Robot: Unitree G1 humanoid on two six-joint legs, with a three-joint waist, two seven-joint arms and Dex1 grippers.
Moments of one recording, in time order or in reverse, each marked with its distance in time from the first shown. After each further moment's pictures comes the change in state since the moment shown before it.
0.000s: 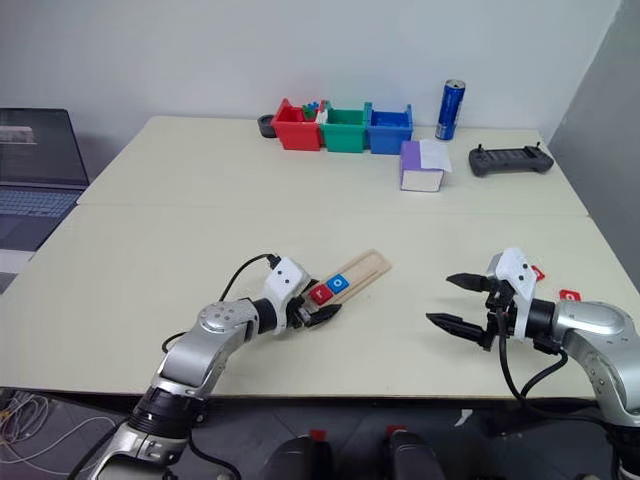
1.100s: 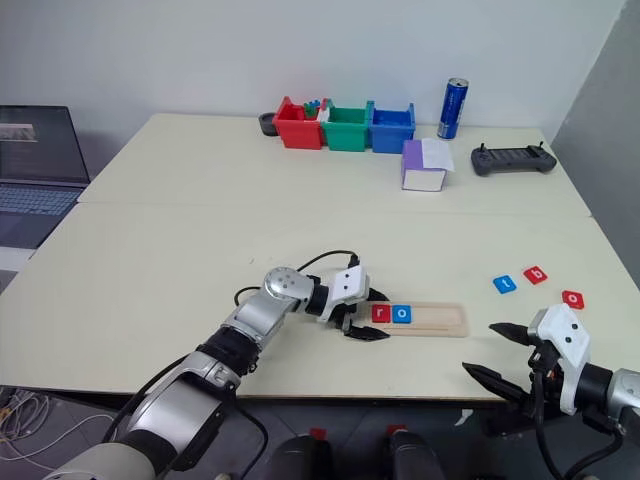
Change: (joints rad) left arm -0.313 -0.131 -0.185 0.528 0.081 -0.470 -0.501; right arm 0.483 -0.006 -0.310 -0.291 0.041 0.041 -0.065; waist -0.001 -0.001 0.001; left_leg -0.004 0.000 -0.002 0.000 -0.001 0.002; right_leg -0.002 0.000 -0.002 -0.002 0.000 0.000
